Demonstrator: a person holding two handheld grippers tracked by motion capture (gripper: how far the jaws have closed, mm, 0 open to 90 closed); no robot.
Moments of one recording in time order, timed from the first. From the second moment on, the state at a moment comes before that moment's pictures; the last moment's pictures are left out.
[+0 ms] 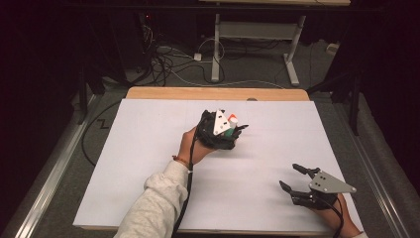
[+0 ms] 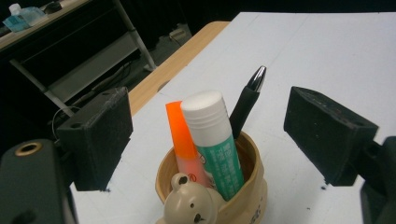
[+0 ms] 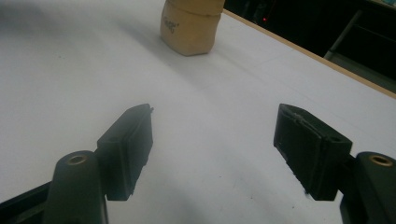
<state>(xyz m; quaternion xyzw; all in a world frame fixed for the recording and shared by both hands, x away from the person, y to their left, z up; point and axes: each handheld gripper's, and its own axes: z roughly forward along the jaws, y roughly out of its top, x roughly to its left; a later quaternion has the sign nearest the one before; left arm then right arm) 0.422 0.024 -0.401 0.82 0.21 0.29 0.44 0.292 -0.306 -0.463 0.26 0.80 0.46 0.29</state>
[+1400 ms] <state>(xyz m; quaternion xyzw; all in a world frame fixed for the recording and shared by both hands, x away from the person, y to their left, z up) 0.363 0.049 -0.404 0.82 0.14 0.32 0.44 0.282 -0.297 -0.464 0.25 0.80 0.45 0.30</state>
